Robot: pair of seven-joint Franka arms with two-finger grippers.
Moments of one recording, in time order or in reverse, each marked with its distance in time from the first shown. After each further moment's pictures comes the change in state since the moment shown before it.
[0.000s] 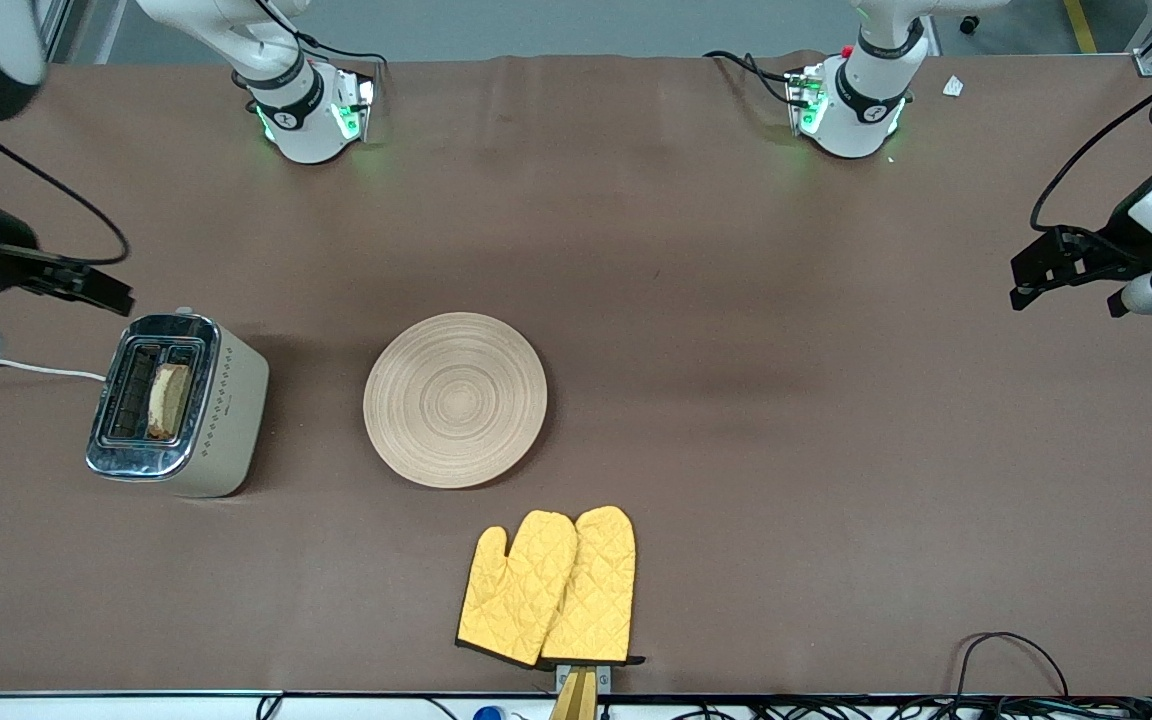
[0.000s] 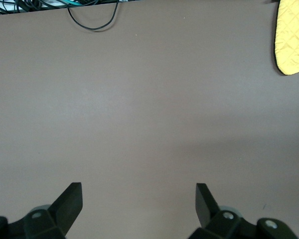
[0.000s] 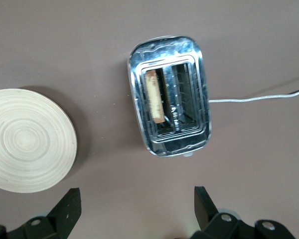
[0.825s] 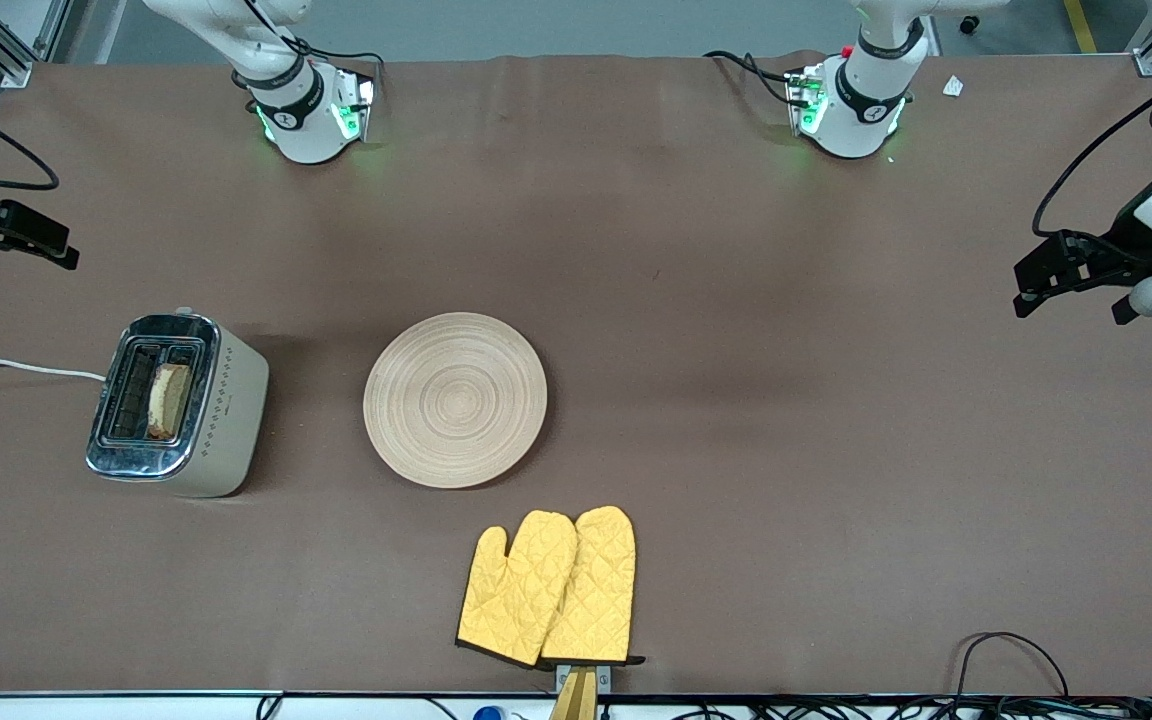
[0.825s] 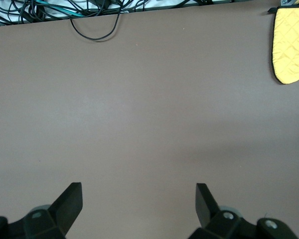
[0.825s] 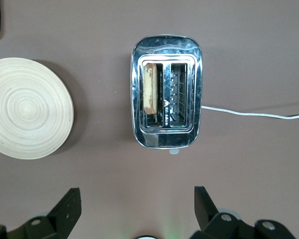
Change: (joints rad) left arm 0.001 0.000 0.000 -0.002 0.000 0.039 0.000; right arm -0.146 -0.102 0.093 -0.078 0.033 0.001 -0.231
